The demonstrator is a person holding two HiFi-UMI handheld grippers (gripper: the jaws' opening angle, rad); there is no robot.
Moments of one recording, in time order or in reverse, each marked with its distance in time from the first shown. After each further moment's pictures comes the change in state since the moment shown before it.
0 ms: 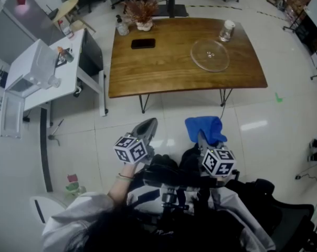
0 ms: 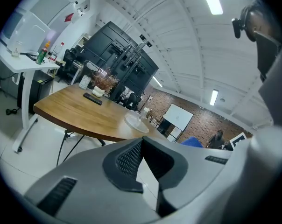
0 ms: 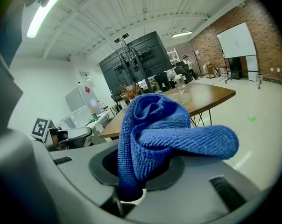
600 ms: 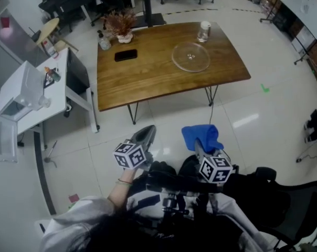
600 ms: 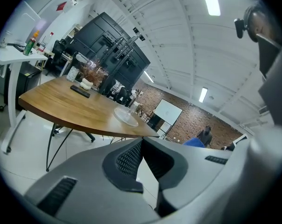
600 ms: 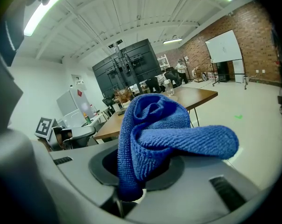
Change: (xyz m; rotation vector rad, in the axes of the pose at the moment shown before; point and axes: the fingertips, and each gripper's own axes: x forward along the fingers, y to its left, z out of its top) left arm 0.013 -0.020 -0.021 0.022 0.066 -0.127; right arm -0.040 -0.003 -0.026 0.054 -0.064 -0.101
